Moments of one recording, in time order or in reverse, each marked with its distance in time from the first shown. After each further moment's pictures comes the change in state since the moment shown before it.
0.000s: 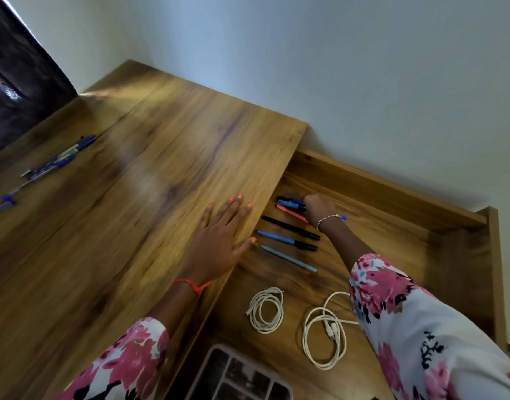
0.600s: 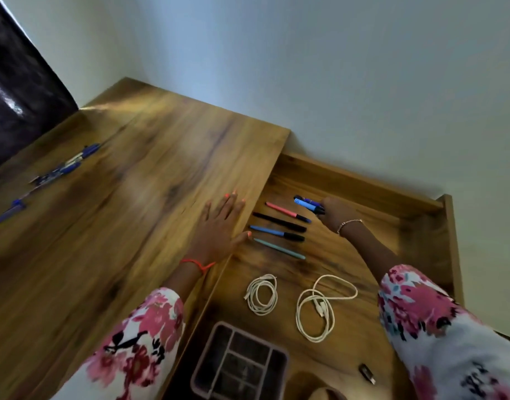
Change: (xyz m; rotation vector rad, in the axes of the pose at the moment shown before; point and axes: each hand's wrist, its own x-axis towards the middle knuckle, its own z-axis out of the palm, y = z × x) left_hand -0.002 0.005 -0.008 0.092 -0.080 0.014; right_hand -0.086 0.025 -0.037 0.154 0.044 0.155
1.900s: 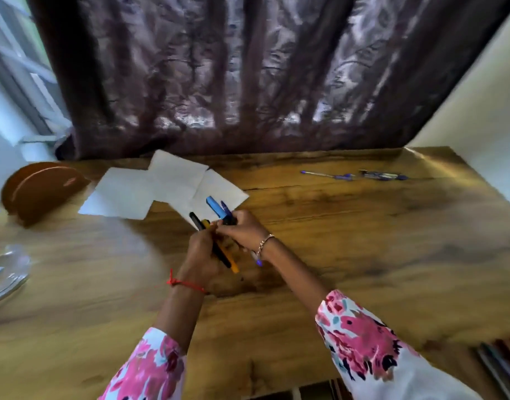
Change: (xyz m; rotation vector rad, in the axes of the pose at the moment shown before) left_hand -0.449 -0.136 -0.096 -1.991 1.371 -1.240; right_hand -0.328 -0.536 0.103 0.519 -0.798 -0.943
